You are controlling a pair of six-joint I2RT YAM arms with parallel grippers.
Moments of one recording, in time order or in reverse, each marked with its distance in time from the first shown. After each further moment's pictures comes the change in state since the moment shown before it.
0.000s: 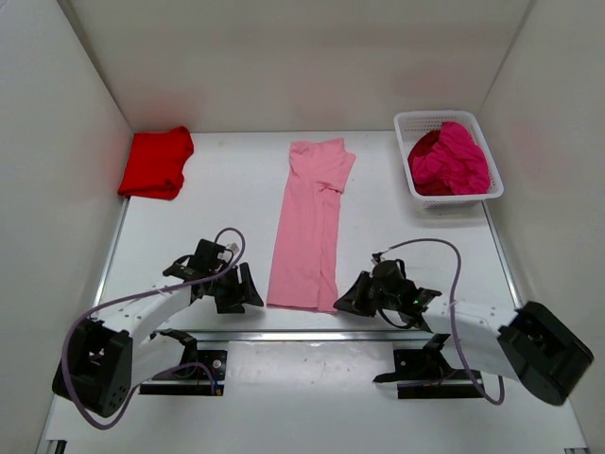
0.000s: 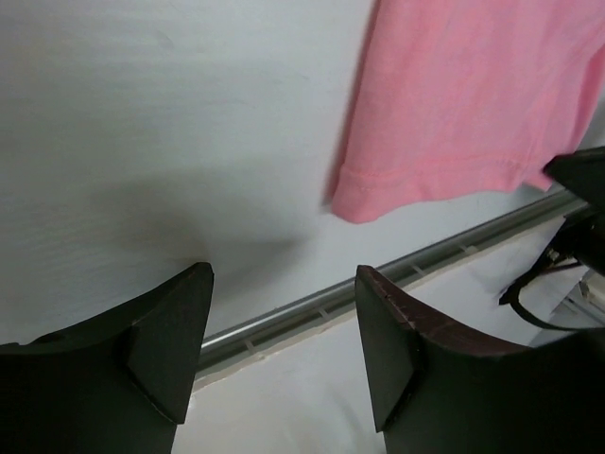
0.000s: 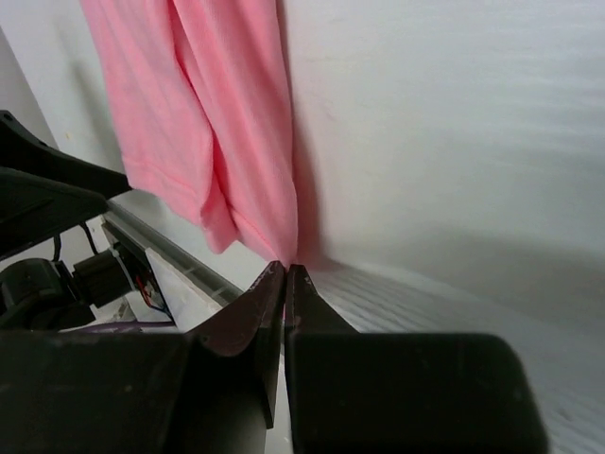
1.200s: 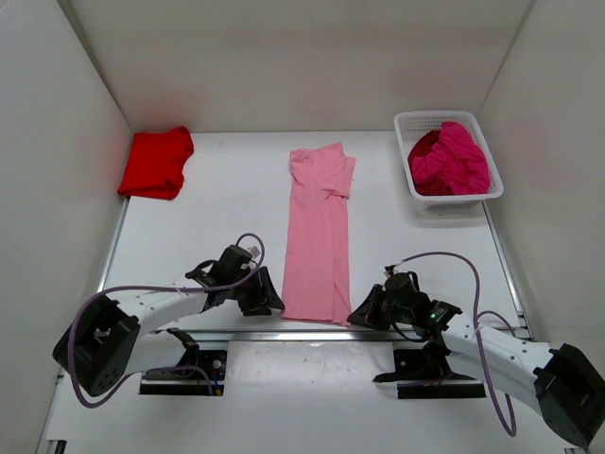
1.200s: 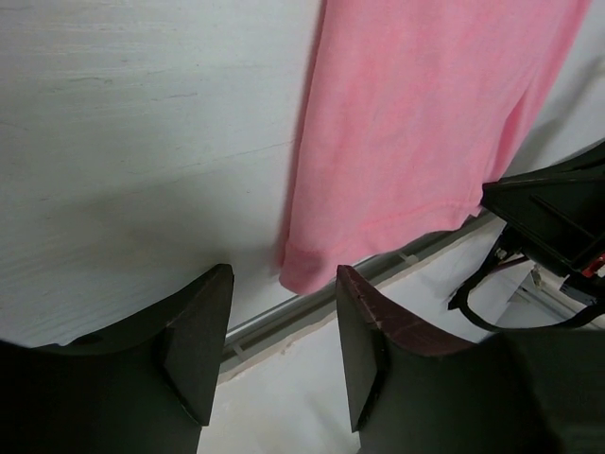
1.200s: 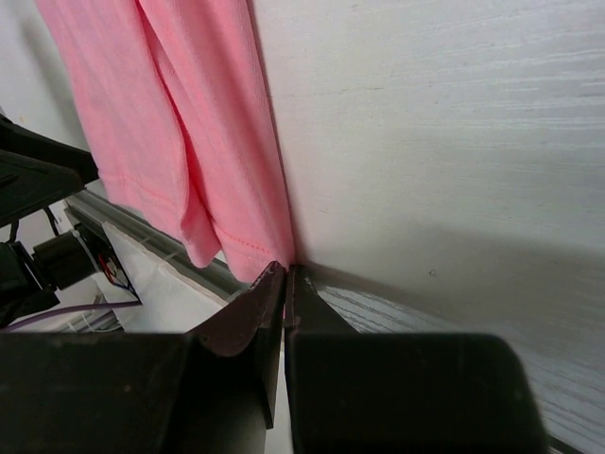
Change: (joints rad) left arm -0.269 0.097 -0.044 0.295 -0.043 -0.299; right arm -0.008 -0.360 -0.101 -0.323 0.011 -0.016
